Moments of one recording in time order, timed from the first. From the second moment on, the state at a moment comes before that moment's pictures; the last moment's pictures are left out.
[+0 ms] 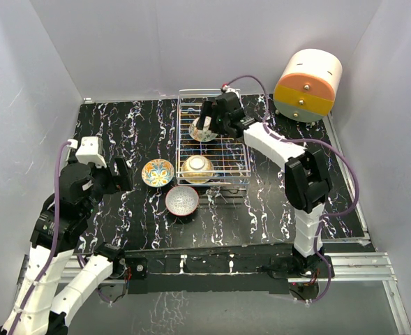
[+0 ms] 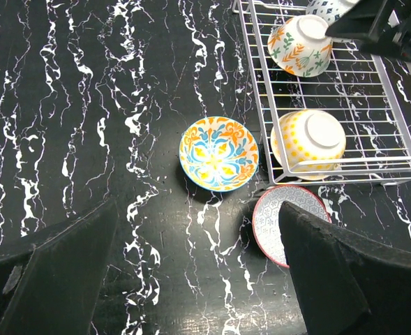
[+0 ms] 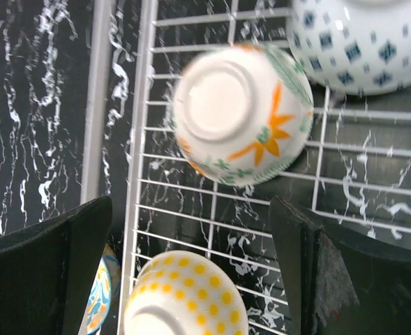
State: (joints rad) left arm -0.36 0.61 1.05 -0.83 -0.22 -0.22; right arm 0.51 1.97 1.60 -0.25 0.02 0.62
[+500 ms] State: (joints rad) left arm -0.36 0.62 1.05 -0.82 -0.22 -0.21; right arm 0.55 2.22 2.04 -0.45 0.17 0.31
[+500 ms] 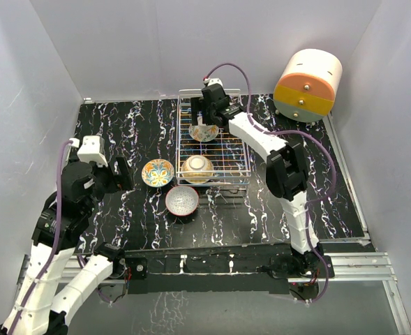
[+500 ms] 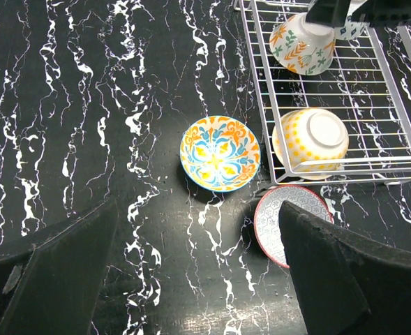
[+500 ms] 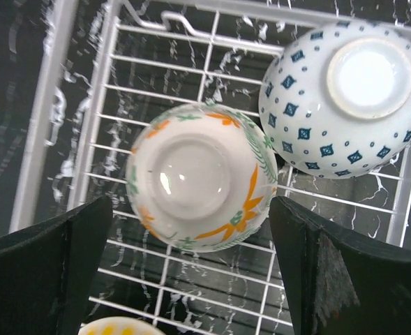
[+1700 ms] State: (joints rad) left arm -0.36 0.66 1.02 -0.81 -0.23 -0.20; right arm 0.54 2.31 2.05 -0.39 0.16 0.18
